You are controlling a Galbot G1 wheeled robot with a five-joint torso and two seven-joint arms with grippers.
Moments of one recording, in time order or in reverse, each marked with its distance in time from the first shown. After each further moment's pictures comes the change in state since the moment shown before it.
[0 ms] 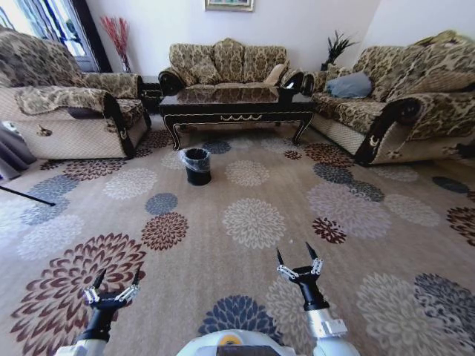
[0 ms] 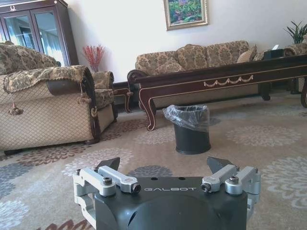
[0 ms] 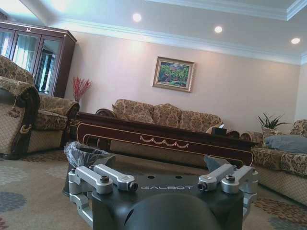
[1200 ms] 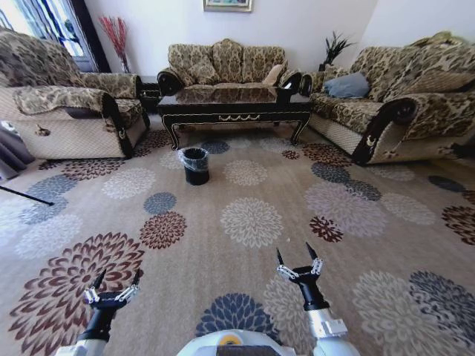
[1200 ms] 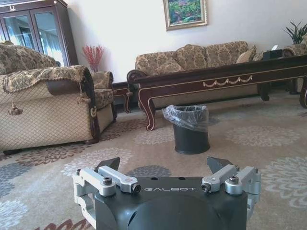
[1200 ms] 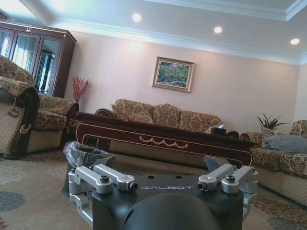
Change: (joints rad) left arm 0.000 0.000 0.000 0.000 0.000 0.000 0.000; right arm 0.000 0.000 0.000 0.000 0.000 0.000 0.000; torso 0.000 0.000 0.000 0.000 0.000
